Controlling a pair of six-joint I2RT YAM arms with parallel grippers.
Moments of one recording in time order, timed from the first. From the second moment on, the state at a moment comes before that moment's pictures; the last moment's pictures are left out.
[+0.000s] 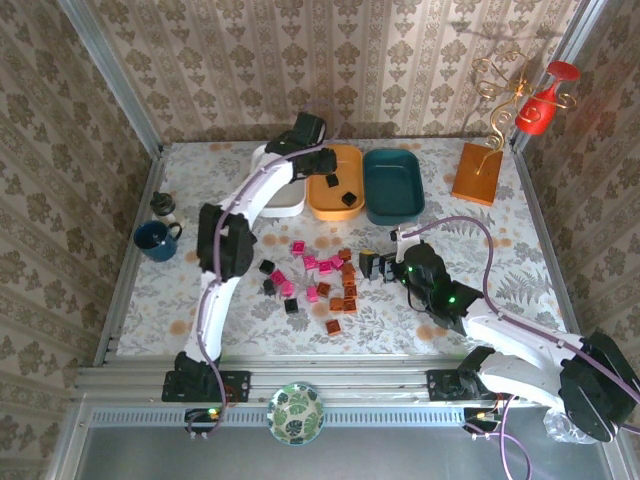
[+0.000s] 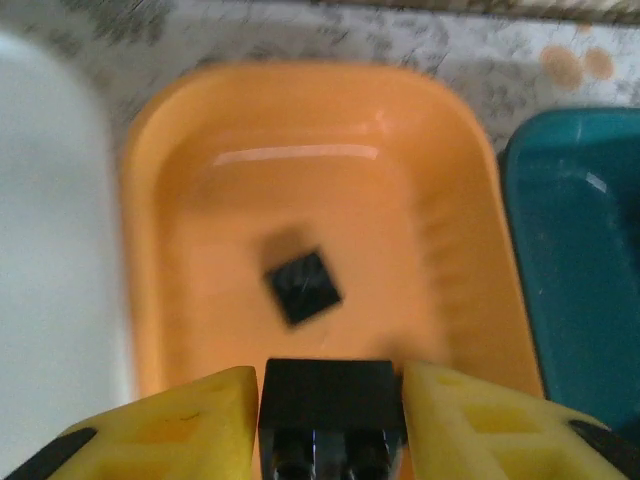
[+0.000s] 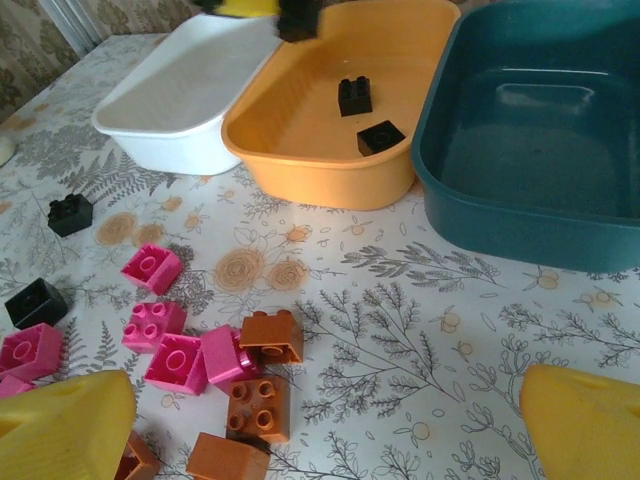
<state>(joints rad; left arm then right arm) -0.52 2.45 2.38 -0.74 0.04 -0.40 0.66 1.03 0.46 0.14 0.25 0.32</state>
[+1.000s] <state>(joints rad) -0.54 1.26 0.87 -0.35 0.02 -0.27 0.67 1.61 0.89 -0.16 0.14 0.30</state>
